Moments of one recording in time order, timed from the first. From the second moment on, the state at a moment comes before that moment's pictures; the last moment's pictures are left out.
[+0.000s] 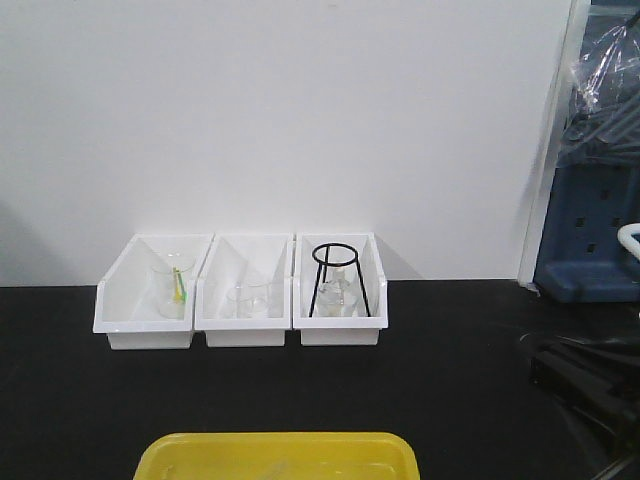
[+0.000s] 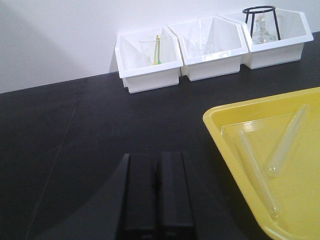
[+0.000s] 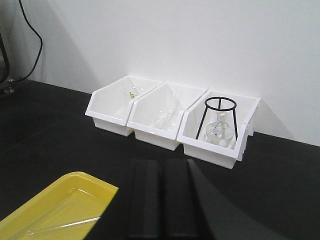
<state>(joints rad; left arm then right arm) -0.02 -0.01 0.03 -0.11 0.22 0.17 0.22 0.79 -0.62 -1.77 -0.34 1.76</state>
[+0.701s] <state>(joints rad) -0.02 -0.01 0.03 -0.10 0.22 0.17 0.22 0.79 -0.62 -0.39 0.06 0.47</state>
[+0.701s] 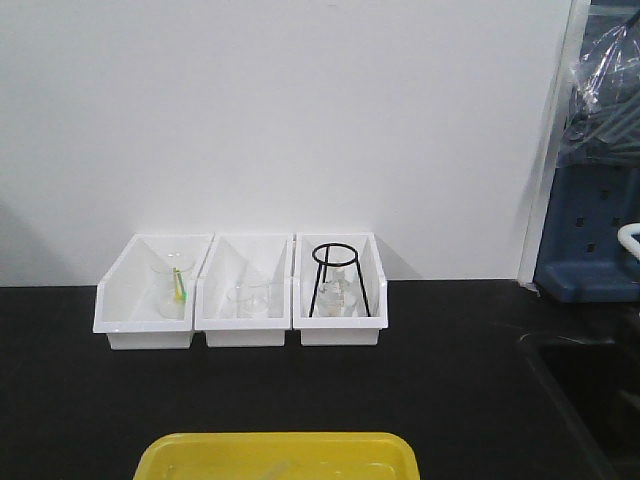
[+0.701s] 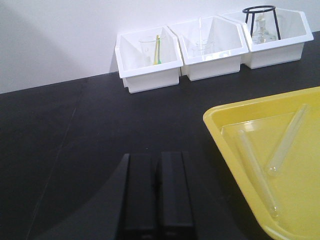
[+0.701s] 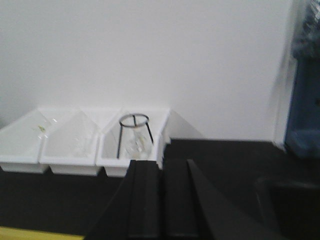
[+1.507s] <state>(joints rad) -0.02 -0.01 0.03 -0.10 0.23 0.17 0.06 -0.01 0.03 0.03 0.11 0.05</state>
